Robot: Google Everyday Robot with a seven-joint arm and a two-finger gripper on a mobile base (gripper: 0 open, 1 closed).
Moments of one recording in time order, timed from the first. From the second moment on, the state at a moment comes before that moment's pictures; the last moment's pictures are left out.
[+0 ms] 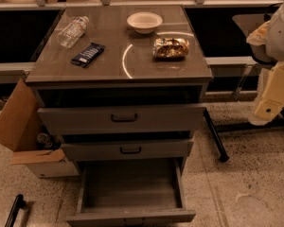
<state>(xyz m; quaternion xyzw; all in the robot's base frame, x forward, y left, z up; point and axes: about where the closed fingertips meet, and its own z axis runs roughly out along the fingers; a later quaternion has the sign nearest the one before) 0.438 -0.216 0.977 -0.60 0.78 -0.04 0.16</state>
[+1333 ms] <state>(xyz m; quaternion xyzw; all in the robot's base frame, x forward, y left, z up) 0.440 -0.202 0.872 -0.61 0.77 0.07 0.19</state>
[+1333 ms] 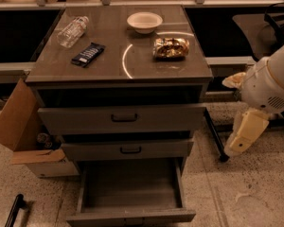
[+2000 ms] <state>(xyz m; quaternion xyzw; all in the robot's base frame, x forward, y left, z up) 0.430 -0.182 0.803 -0.62 0.76 0.13 0.15</state>
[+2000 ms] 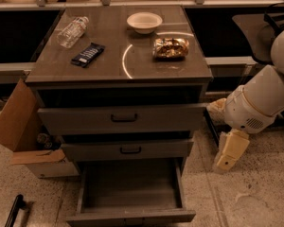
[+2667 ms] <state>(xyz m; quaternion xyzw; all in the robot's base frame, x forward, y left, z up) 0.430 -0.164 0.756 -0.63 0.75 0.15 0.13</state>
